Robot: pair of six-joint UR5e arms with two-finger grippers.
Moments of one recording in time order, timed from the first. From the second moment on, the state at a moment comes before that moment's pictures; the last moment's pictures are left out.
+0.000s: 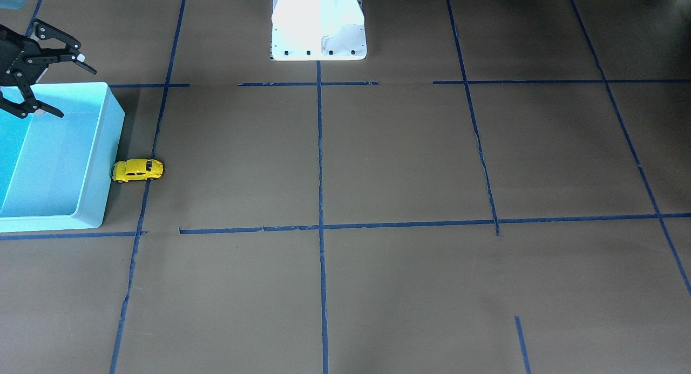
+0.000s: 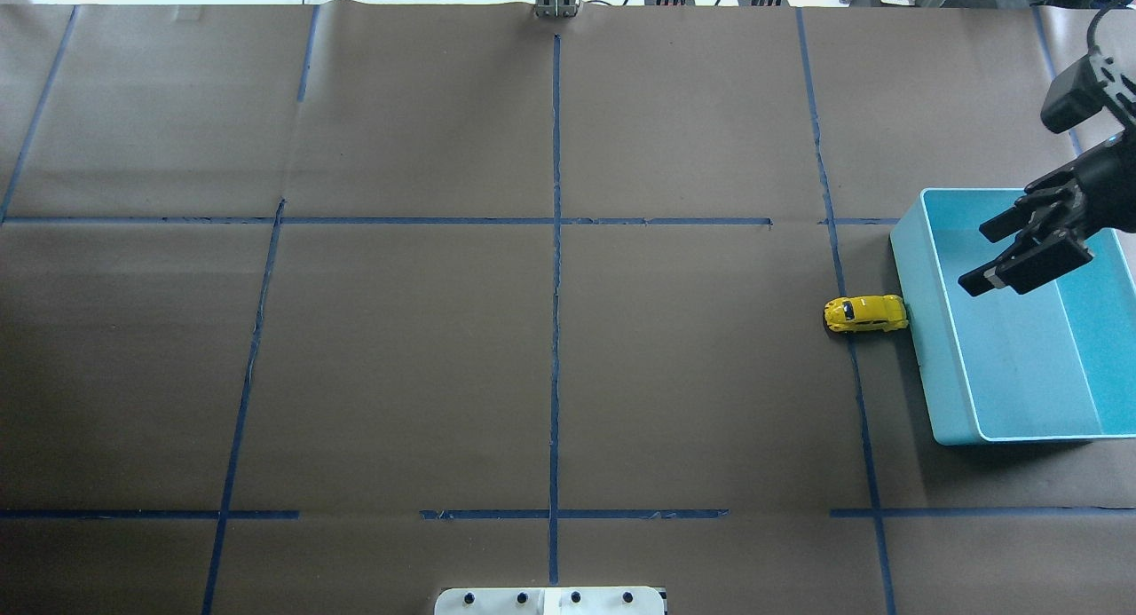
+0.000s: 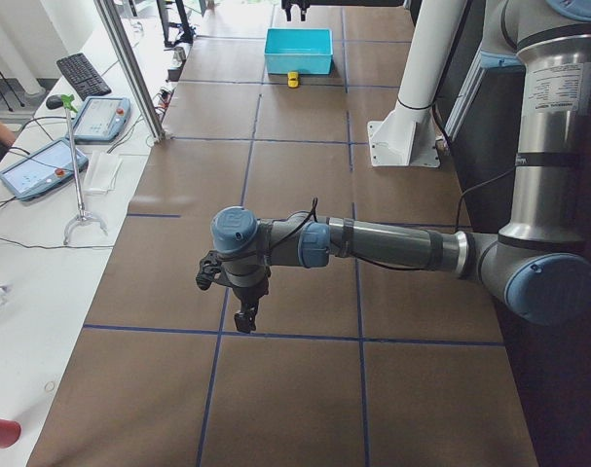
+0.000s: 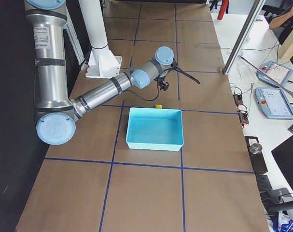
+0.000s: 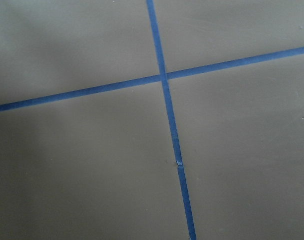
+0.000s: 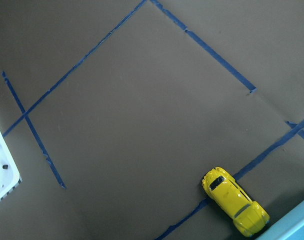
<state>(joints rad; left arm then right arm) -1.54 -1.54 -1.68 -1.49 -2.31 0.12 1.11 -1.54 2.06 -1.40 2.59 -0.08</state>
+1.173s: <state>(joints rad) -1.54 -1.50 -1.68 -1.50 -2.38 0.06 0.71 -1.47 2.14 -1.74 1.96 -0.62</state>
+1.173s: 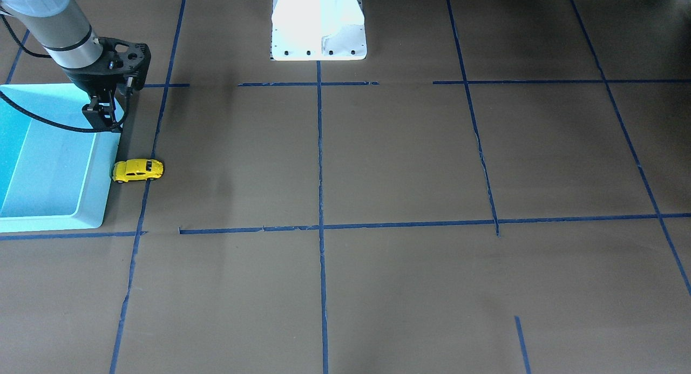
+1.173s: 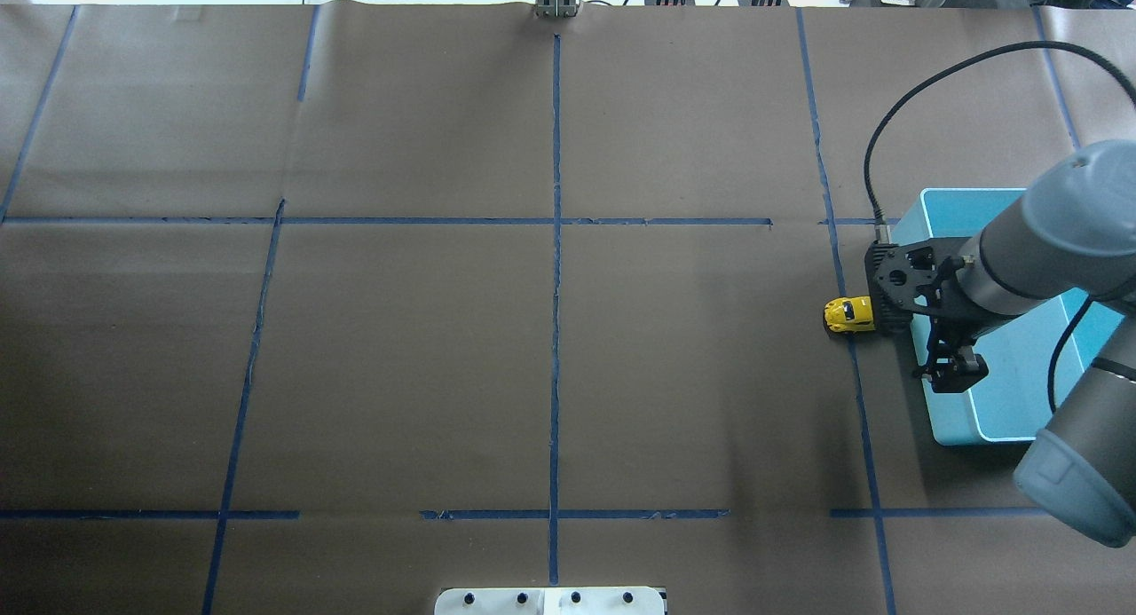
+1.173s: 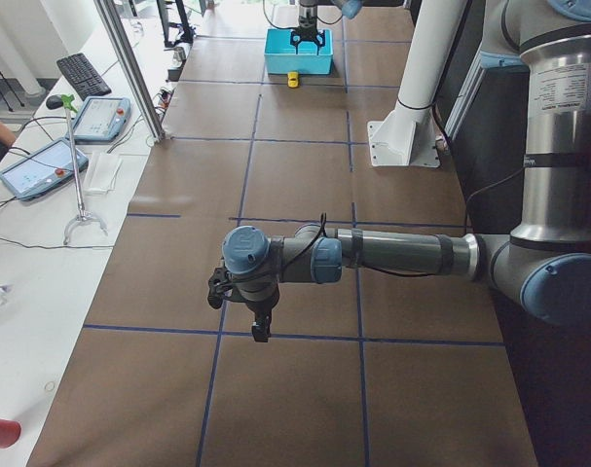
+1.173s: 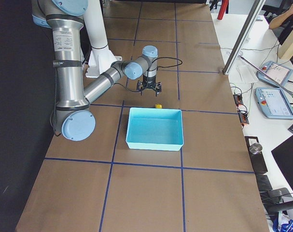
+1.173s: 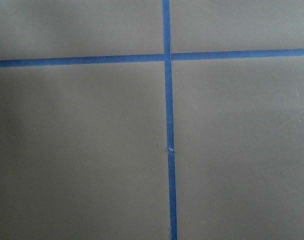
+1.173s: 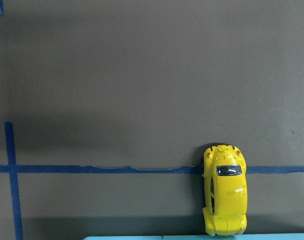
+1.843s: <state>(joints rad) -1.56 -1.50 -1.68 -1.50 -2.37 0.11 0.68 -1.30 2.00 -1.87 1.80 -0.79</state>
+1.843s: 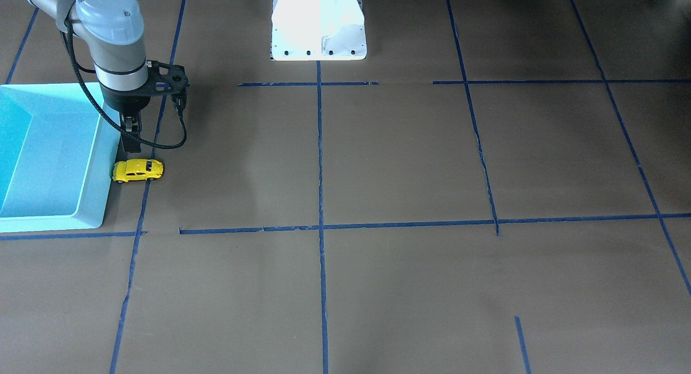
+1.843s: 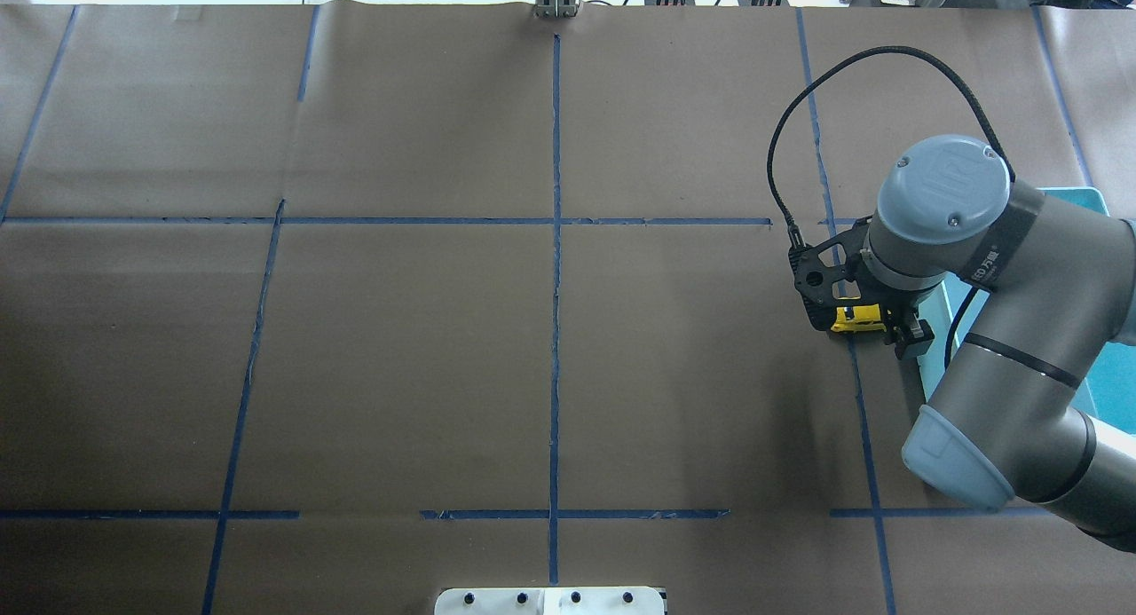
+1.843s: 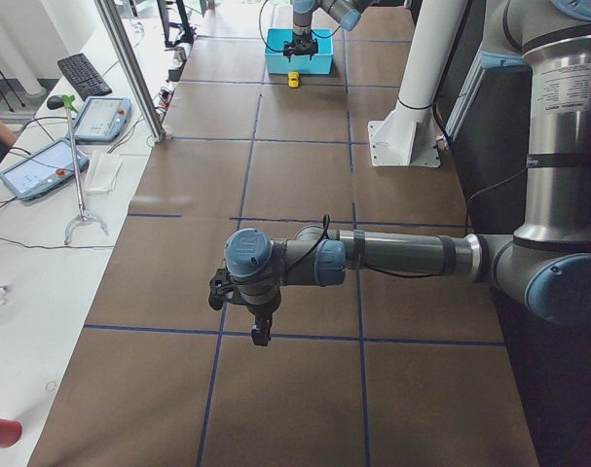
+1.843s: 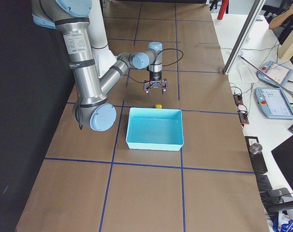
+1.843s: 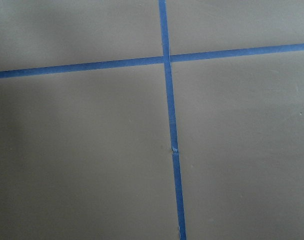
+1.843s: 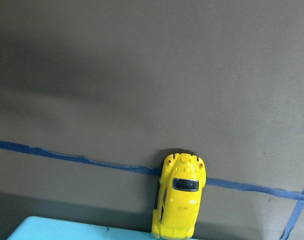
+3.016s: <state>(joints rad) -1.56 -1.50 -1.67 -1.50 -2.37 0.10 0.73 -1.29 1.81 -1.73 1.91 -0.71</state>
